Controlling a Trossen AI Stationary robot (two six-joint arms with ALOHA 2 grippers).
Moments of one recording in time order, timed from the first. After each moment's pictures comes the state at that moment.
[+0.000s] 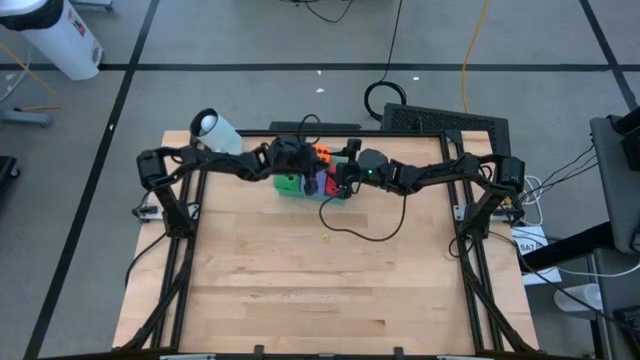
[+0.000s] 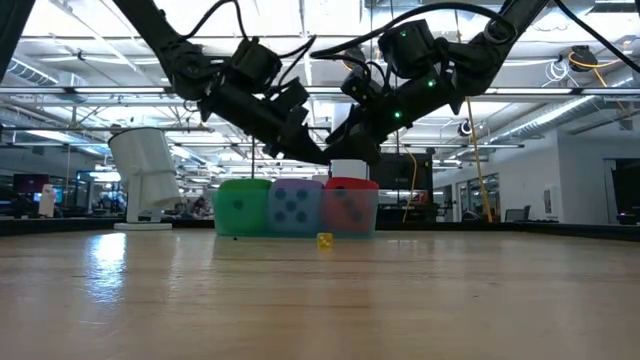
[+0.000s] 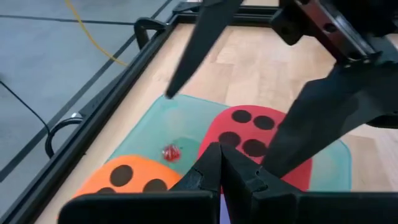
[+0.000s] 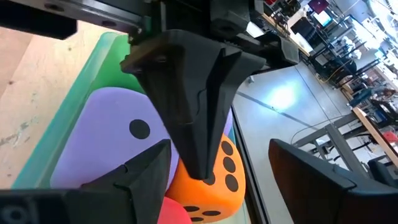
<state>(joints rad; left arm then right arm) 0.42 1.75 0.93 0.39 0.16 0.14 -0.29 1.69 0.86 0.53 0.19 -0.61</state>
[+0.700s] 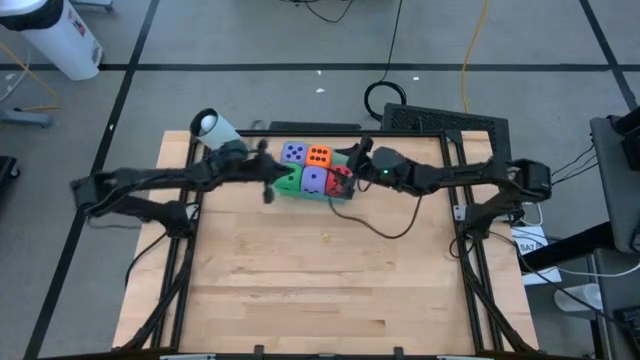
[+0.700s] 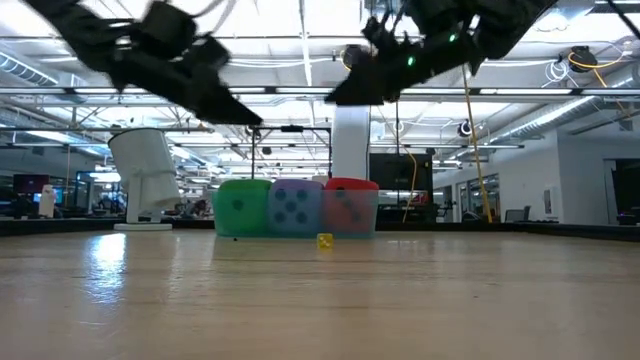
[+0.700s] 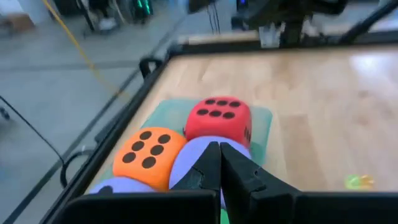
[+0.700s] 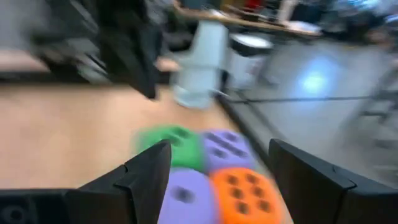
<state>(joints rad) 0.46 1.18 0.53 0.33 0.24 0.24 -0.23 1.48 0.86 0.42 0.18 -0.16</state>
